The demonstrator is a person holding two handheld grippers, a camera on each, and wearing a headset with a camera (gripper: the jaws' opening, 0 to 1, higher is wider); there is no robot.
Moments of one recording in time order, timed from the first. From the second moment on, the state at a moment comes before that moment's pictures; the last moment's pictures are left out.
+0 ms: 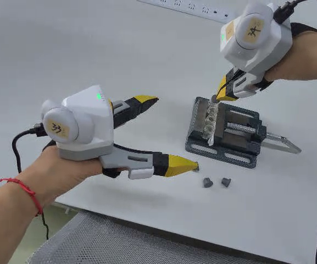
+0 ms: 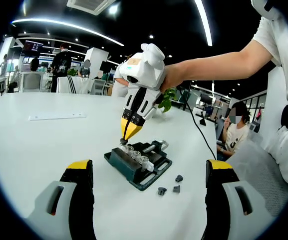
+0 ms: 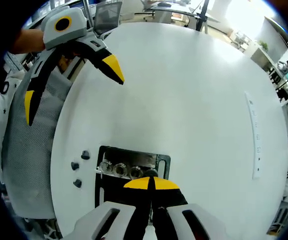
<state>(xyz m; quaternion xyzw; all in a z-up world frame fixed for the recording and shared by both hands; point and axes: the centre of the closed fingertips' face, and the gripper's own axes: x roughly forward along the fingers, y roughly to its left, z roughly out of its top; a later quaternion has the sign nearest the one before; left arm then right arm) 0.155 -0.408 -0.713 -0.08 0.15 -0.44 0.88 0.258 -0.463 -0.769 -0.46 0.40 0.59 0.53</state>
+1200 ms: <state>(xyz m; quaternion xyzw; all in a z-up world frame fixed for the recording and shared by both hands) 0.144 -0.412 -0.693 -0.05 0.15 -0.45 0.88 0.247 -0.490 -0.737 -0.41 0.35 0.58 0.61</state>
